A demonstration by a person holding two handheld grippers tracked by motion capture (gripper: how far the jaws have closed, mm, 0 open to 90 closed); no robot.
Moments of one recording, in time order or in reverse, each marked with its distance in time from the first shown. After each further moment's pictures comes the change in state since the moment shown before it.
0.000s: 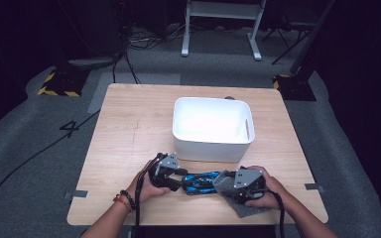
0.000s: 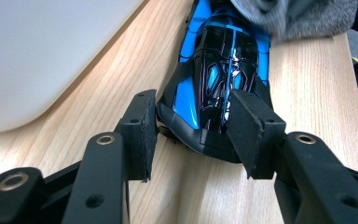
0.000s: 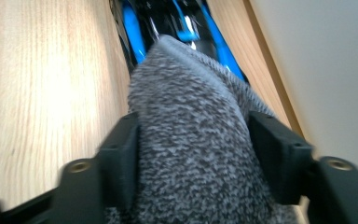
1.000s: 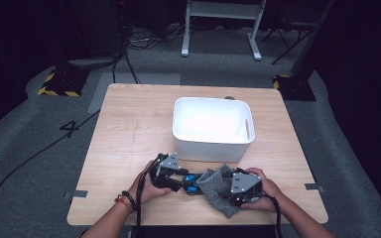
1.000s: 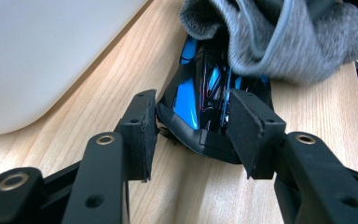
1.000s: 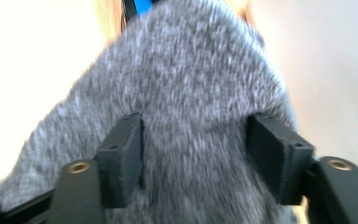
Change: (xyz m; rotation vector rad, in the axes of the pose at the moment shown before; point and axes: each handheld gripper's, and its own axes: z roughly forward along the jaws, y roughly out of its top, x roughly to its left) left arm -0.003 0.003 0.004 -0.005 0.011 0.004; right arm 0.022 0.018 0.013 -0.063 -0.075 -0.090
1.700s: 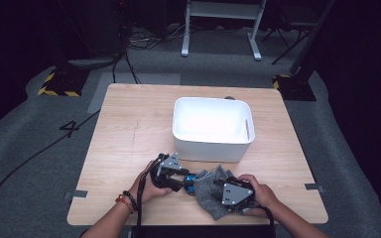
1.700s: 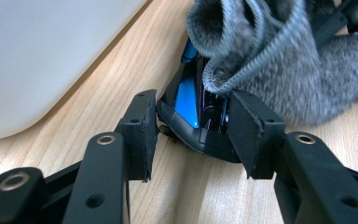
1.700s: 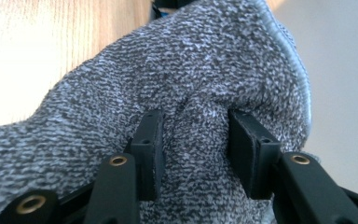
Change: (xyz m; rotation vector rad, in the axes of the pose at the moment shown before) left arm -0.001 0.001 0.001 0.002 0.001 0.012; right arm 0.016 0.010 -0.001 0.022 -0.032 -0.091
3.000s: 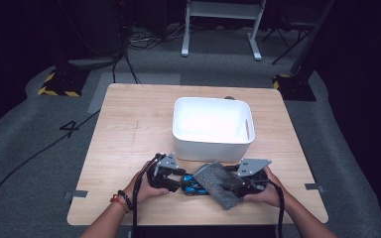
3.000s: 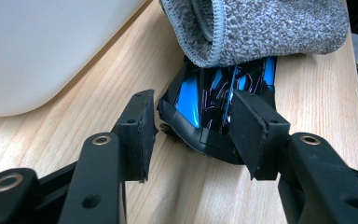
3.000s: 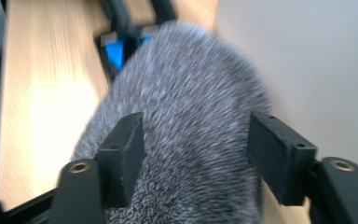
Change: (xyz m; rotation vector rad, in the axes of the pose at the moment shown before) left arm 0.002 -0.004 -0.005 0.008 0.002 -0.041; right arm -0.044 -0.018 -0.010 -0.060 0.117 0.340
